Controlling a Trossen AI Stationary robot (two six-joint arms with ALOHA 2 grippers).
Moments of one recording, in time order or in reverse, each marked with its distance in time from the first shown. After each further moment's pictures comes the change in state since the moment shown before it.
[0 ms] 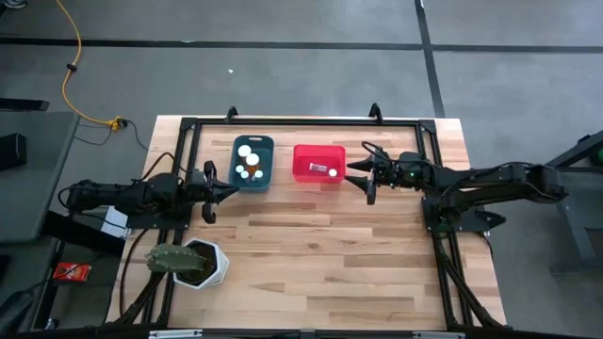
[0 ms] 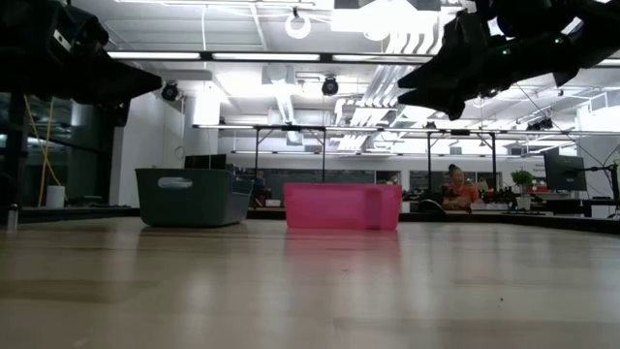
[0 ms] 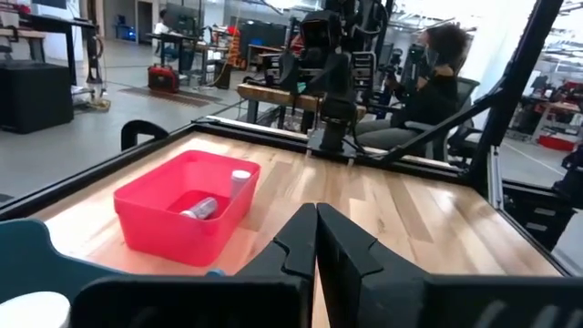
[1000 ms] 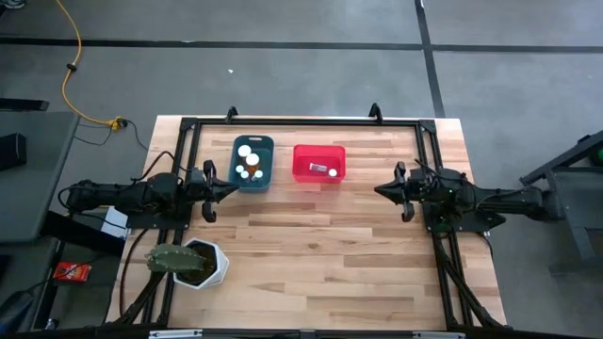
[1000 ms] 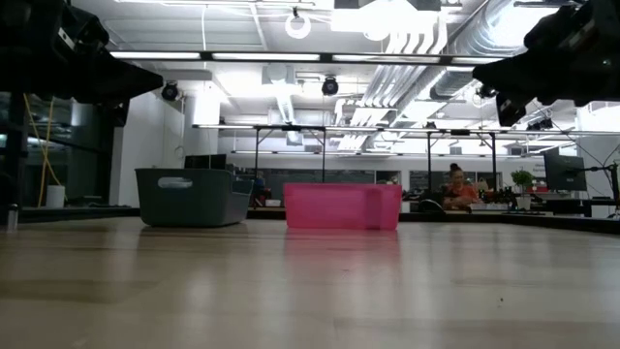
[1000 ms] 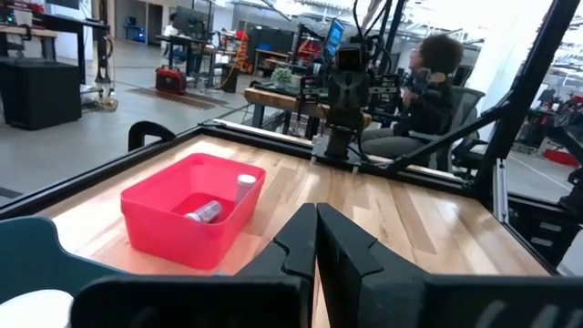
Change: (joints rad) left arm 0.001 0.001 0.000 0.015 -0.021 -0.025; right arm 0.065 -0.717 -0.354 -0.106 -0.128 0.052
